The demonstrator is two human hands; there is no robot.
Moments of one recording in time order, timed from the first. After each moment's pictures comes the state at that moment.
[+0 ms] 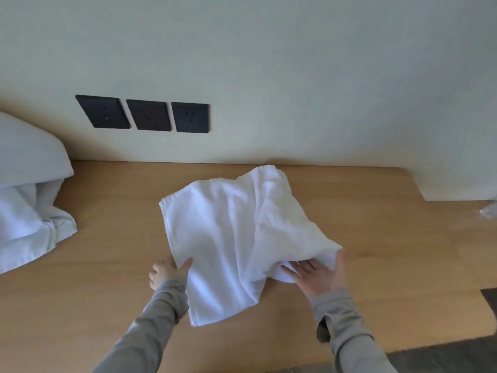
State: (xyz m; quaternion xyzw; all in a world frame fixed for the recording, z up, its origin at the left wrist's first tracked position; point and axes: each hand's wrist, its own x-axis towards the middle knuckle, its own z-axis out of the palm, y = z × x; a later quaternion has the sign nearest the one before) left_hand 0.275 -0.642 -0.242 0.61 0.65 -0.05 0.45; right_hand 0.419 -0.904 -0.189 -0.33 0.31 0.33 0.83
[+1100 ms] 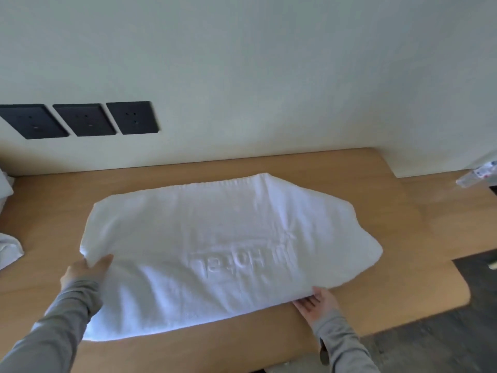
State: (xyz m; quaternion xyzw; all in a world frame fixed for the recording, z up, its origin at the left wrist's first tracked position) left_hand 0.262 -0.557 -0.238 0.71 0.62 -0.03 0.33; right_hand 0.413 -1.000 -0.237 -0.45 0.45 0.26 0.72
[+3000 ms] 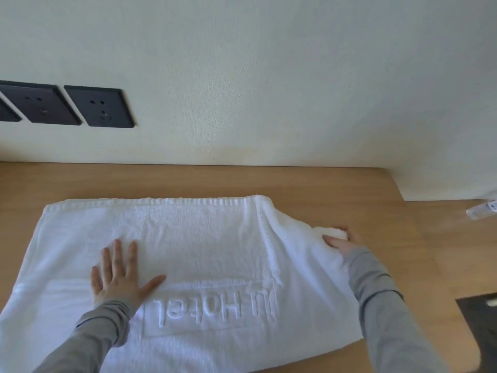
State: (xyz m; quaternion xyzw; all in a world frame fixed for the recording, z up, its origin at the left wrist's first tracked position) left_hand 0.345 -0.666 -0.263 0.86 0.41 -0.24 0.16; right_hand 0.630 -1.003 -0.193 -0.87 0.12 0.24 0.42
